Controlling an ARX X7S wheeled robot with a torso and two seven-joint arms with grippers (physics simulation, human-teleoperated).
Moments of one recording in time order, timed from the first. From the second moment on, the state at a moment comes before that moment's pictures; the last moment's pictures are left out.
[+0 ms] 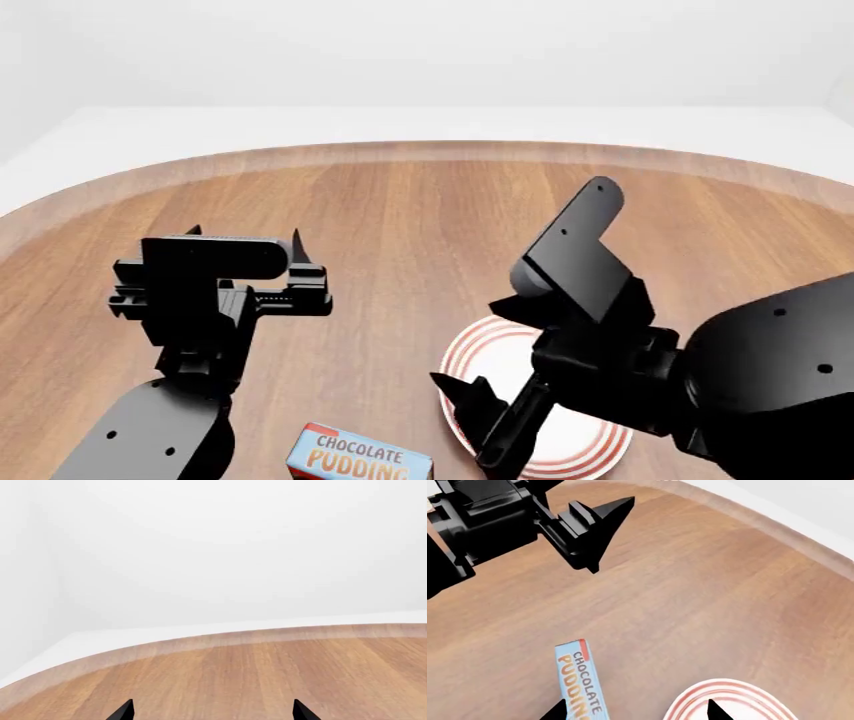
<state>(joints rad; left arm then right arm) -0.40 -0.22 0.10 0.61 -0.25 -0.92 -0.27 1.10 0.70 -0.49 -0.49 1.87 1.36 0.57</state>
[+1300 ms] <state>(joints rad) -0.39 -0.24 0.12 0.60 -0.28 -0.91 -0.29 1.03 0.48 -0.83 -0.25 1.34 1.33 0.12</state>
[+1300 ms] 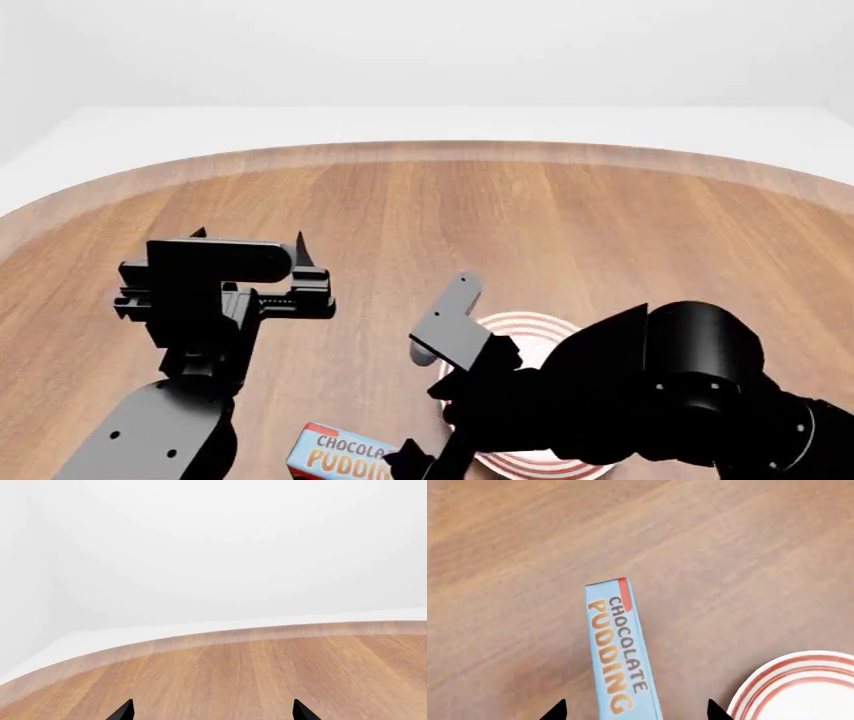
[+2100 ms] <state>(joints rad) -0.38 -0.25 0.12 0.59 -0.30 -0.89 -0.30 1.01 0.43 -1.00 -0.14 1.17 1.25 -0.02</state>
